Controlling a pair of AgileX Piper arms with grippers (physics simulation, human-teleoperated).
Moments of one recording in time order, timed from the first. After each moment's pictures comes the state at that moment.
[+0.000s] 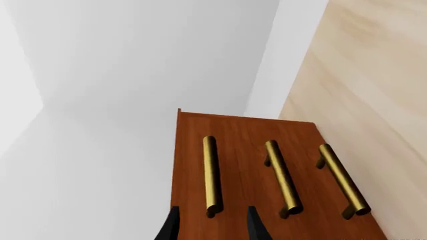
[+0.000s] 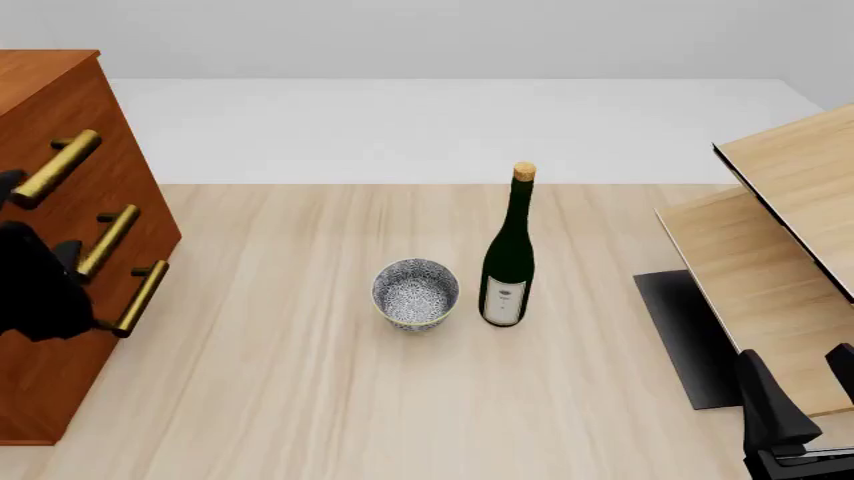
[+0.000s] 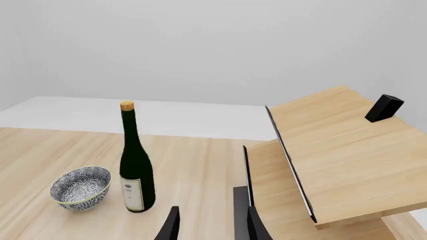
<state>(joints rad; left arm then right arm) 0.15 0.83 -0.43 -0.21 1.42 0.06 0.00 0.00 0.00 -0.03</state>
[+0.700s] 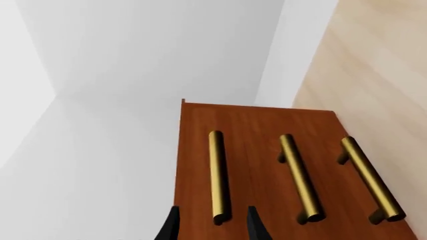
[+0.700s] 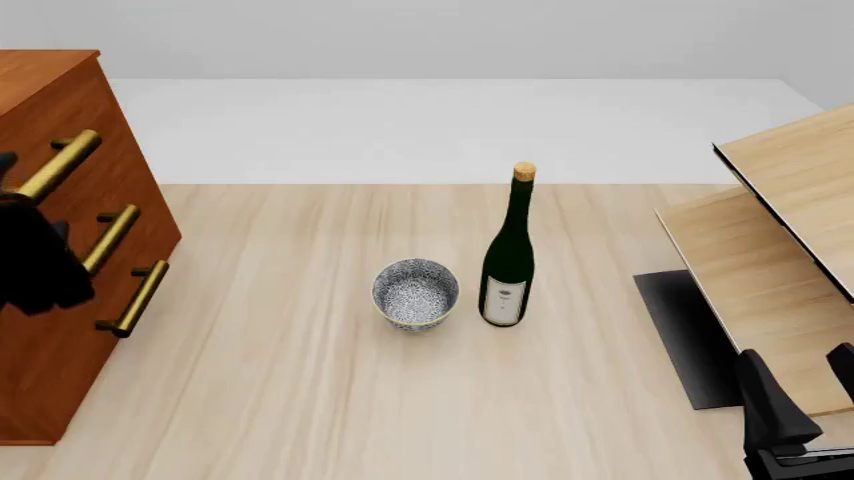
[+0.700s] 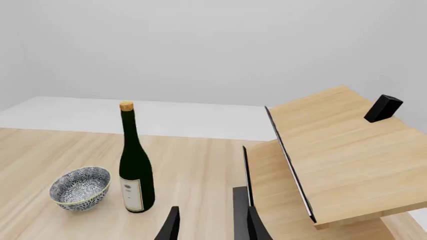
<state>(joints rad) 0.22 0.99 -0.48 -0.35 1.47 0.06 0.00 0.00 0.00 -0.03</state>
